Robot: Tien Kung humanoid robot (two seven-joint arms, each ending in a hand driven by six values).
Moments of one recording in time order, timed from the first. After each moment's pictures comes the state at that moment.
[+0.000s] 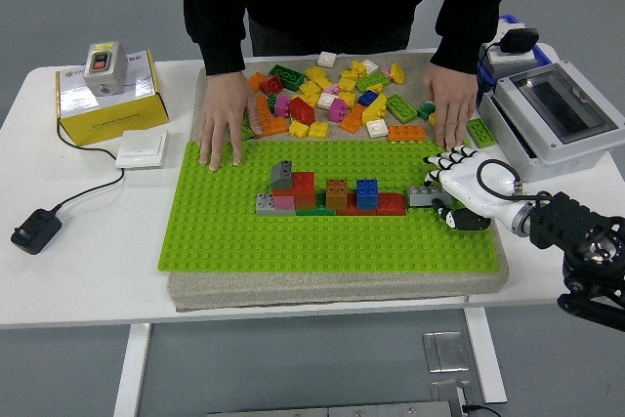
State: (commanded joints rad) left arm -0.08 0.21 -1.11 -0.18 1.38 -0.10 0.50; right arm 0.81 -0.58 0.02 1.24 -1.93 -0.36 -0.22
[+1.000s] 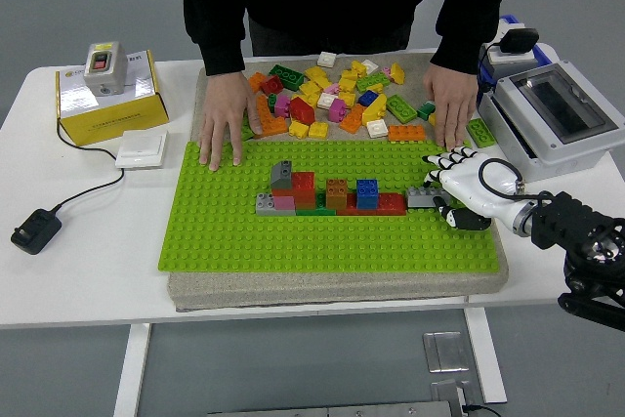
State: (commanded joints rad) left arm -0.08 0.21 -1.11 -0.18 1.38 -0.10 0.51; right arm 0.80 -0.58 0.04 1.25 -1.91 -0.36 -0.19
